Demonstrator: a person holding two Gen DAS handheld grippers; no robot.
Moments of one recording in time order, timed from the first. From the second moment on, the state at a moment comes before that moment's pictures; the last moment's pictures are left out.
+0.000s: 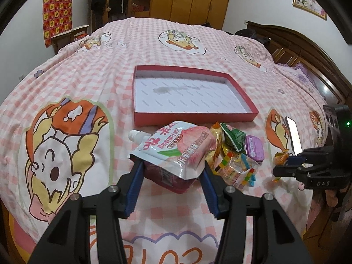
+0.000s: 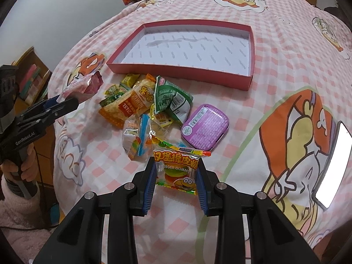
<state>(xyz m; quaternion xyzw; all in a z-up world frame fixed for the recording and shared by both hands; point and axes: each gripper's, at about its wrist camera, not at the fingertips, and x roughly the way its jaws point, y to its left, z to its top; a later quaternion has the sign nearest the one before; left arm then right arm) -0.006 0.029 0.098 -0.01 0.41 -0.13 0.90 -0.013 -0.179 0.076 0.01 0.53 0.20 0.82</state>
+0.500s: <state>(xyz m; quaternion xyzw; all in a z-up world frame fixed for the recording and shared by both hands) 0.007 0.024 0.115 0.00 0.41 -0.14 0.90 -0.001 -0.176 0.094 0.02 0.53 0.22 0.82</state>
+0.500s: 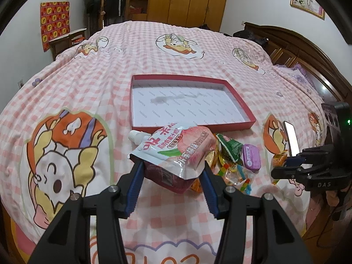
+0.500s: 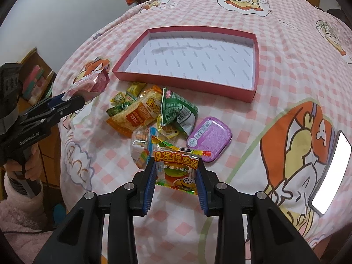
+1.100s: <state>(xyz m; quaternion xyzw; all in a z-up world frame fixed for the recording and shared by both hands) 0.056 0.013 0.129 0.02 0.41 -0.13 0.90 0.040 -0.169 0.111 0.01 0.54 0.21 0.82</state>
